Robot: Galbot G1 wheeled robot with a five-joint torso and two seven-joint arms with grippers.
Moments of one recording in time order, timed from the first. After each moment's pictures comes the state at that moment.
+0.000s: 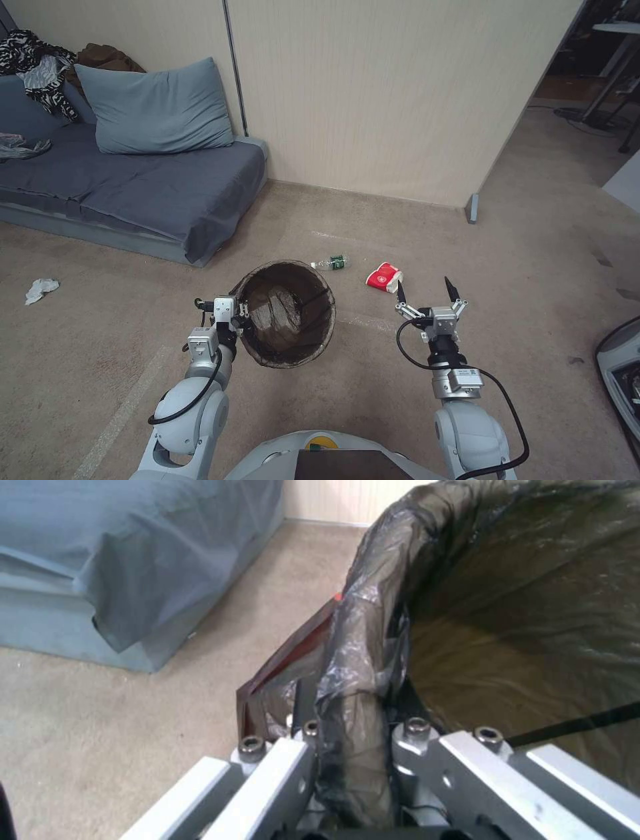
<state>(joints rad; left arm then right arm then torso) 1.59 -1.46 -0.47 -2.24 -0.13 0.45 -0.11 -1.64 1.61 0.67 2.07 -0.13 0.28 -0.08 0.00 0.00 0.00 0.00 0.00</state>
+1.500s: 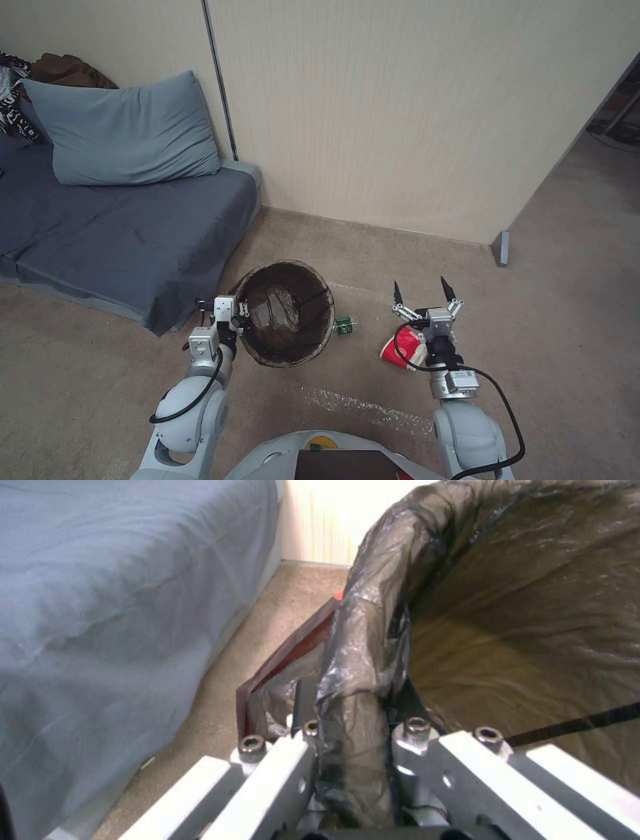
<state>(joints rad) 1.59 -1.46 -0.47 -2.23 -0.11 0.44 -0.10 -1.63 1.61 0.67 2.04 -0.14 0.33 -0.11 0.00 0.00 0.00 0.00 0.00</state>
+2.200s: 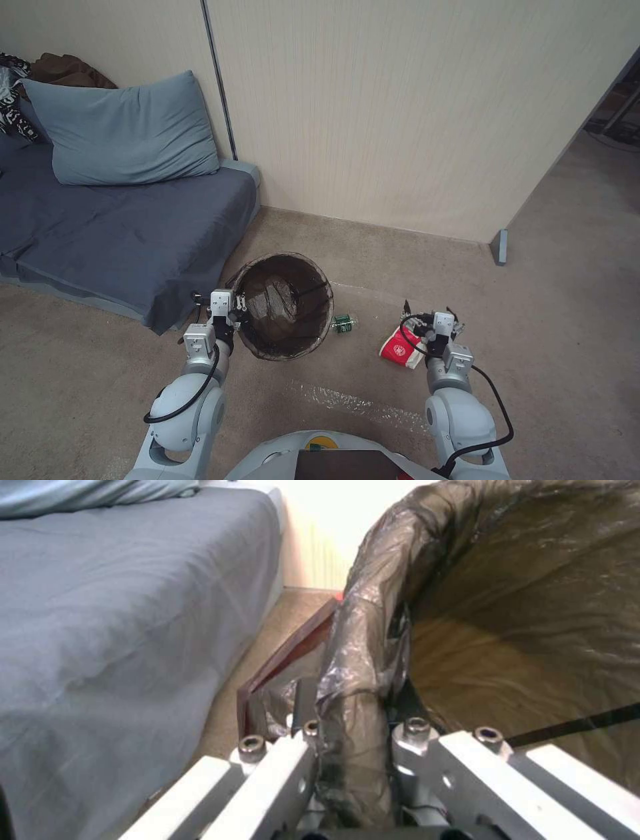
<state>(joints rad) 1.58 -1.46 -0.47 -2.26 -0.09 0.42 -0.09 -1.57 1.58 0.63 2.00 0.06 -0.26 0.13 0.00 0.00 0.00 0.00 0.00</state>
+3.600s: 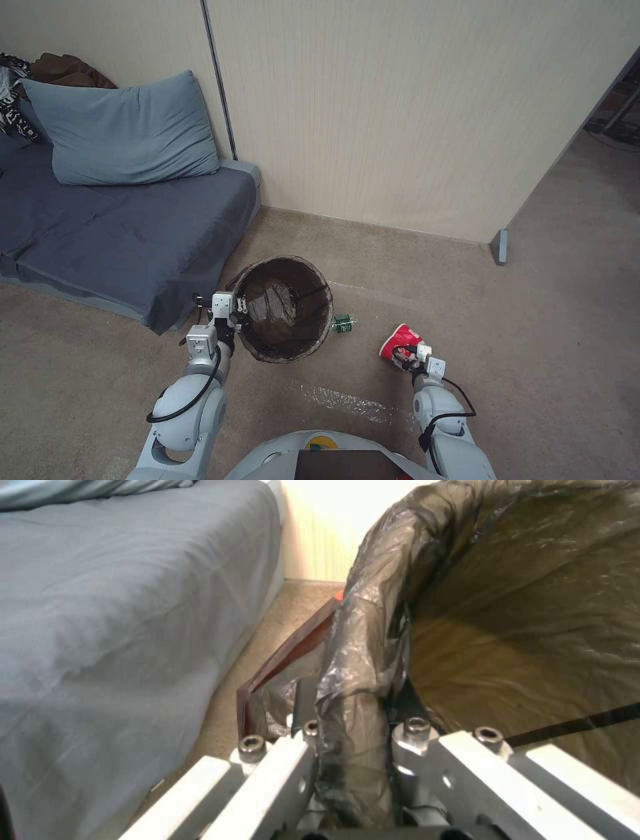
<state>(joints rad) 1.58 -1.46 -0.47 -2.24 -0.09 0.42 -0.09 -1.39 1.52 0.66 1.54 0.18 -0.39 0.15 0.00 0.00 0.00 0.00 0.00</state>
